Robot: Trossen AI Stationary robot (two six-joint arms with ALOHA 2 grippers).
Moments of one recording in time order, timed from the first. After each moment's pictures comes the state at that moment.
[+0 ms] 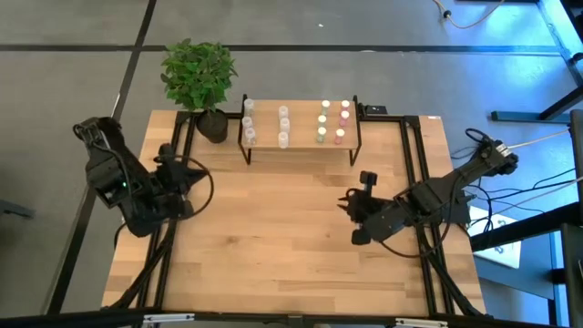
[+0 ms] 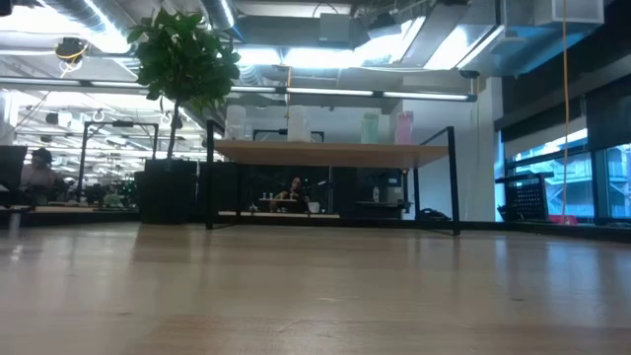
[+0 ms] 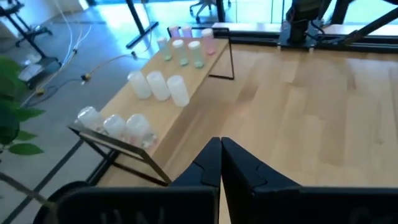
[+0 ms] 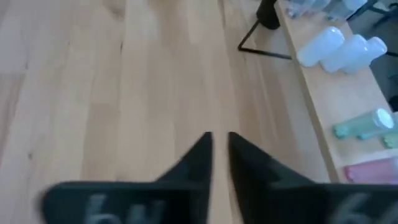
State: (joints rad) left arm -0.87 1.07 1.39 -1.57 -1.10 -1.07; right arm 0.53 1.35 1.27 -0.87 0.68 0.30
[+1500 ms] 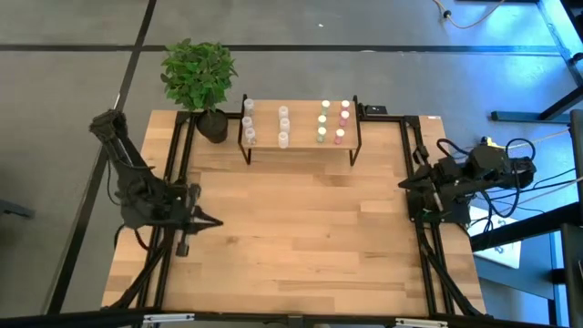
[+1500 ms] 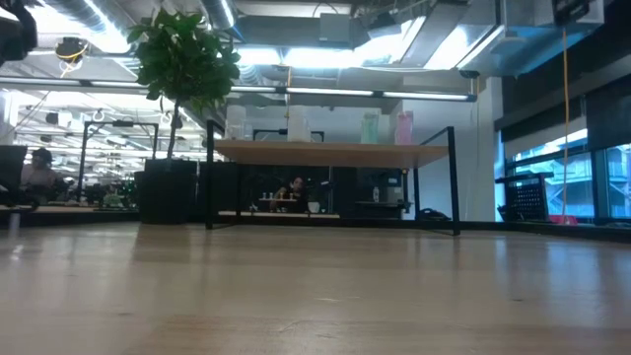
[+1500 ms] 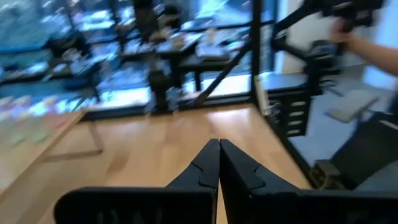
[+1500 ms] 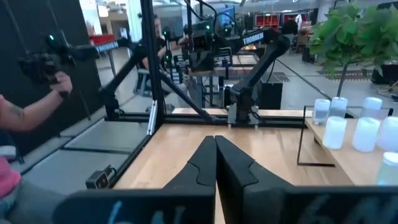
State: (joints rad) left arm -0.98 0.74 0.59 -0.02 -0.93 -0.10; right arm 0.26 0.18 0.63 -0.46 0.05 0.05
